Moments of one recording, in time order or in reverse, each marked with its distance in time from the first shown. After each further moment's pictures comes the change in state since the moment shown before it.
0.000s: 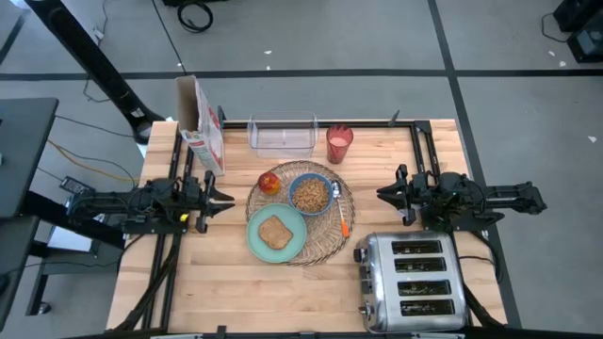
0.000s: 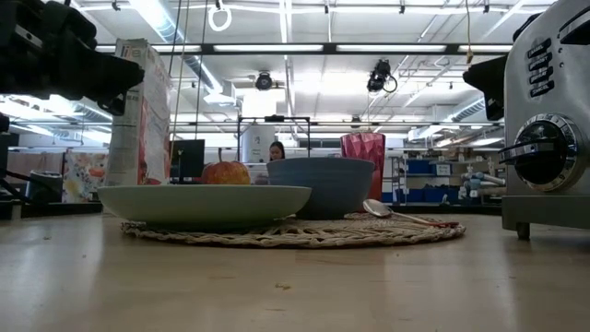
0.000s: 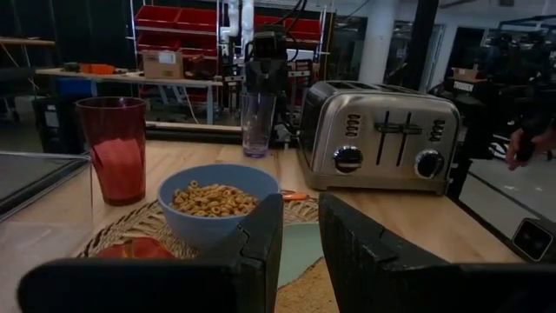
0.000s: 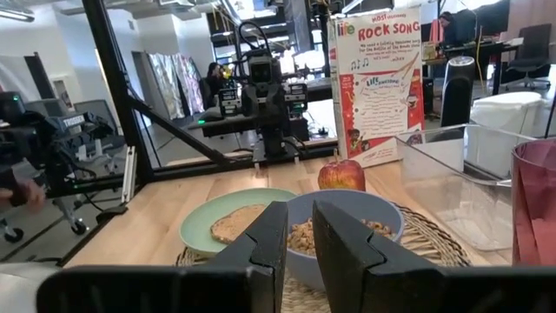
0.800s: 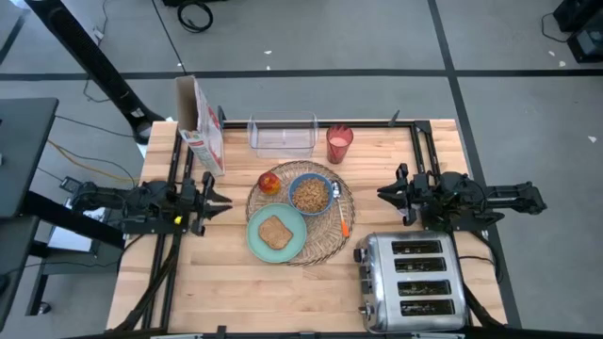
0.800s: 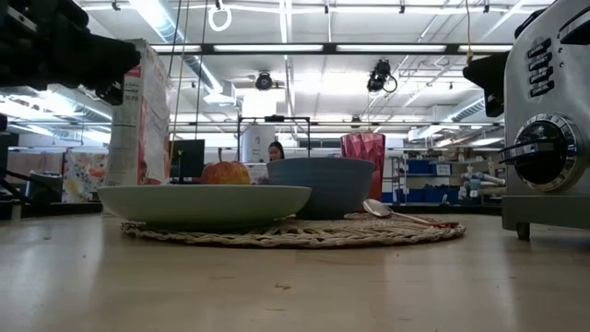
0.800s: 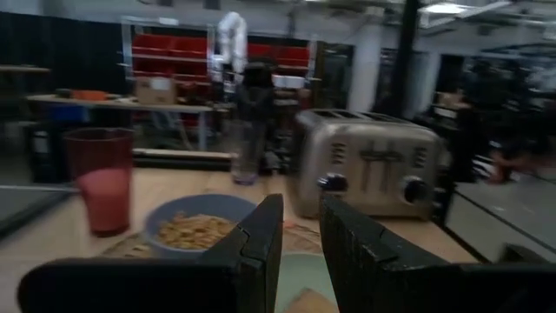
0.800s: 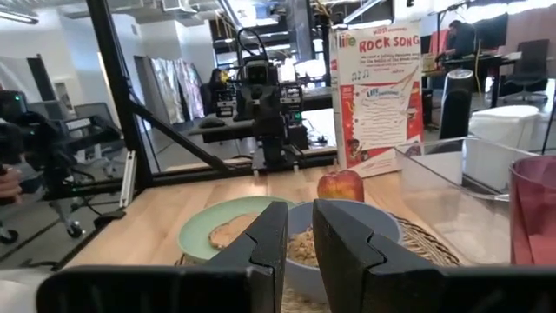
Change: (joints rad) left arm -0.127 -0.003 0.000 0.101 -0.095 -0.001; right arm 0.000 0.000 0.000 0.025 -0.002 -0.025
